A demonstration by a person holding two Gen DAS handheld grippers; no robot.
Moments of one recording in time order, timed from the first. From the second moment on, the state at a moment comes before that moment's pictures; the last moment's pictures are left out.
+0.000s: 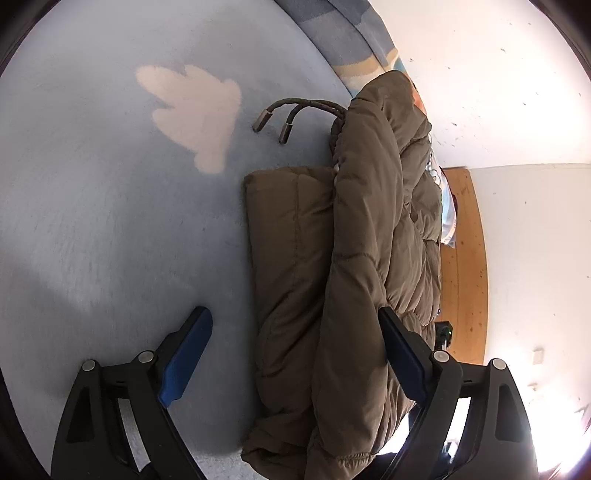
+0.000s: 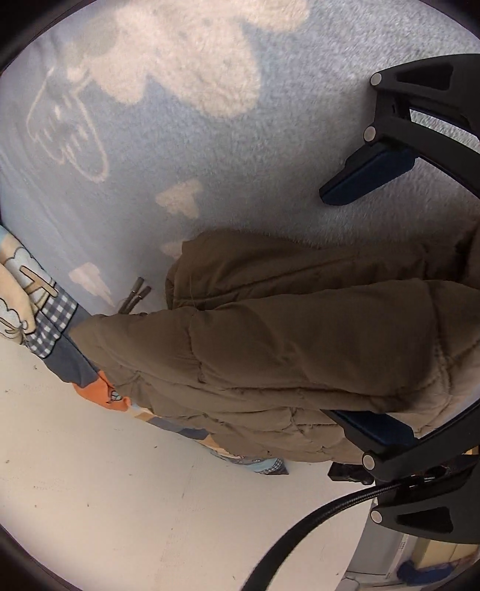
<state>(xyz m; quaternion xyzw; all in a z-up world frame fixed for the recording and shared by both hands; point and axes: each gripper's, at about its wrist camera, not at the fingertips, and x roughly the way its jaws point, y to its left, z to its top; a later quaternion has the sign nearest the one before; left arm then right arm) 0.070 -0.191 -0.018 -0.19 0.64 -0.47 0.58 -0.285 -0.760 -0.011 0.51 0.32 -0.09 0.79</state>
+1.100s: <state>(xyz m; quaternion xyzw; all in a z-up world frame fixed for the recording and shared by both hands) 0.068 -0.237 0.048 -0.08 0.58 -0.52 0.62 -0.239 -0.725 0.042 0.34 0.36 -0.04 0.87</state>
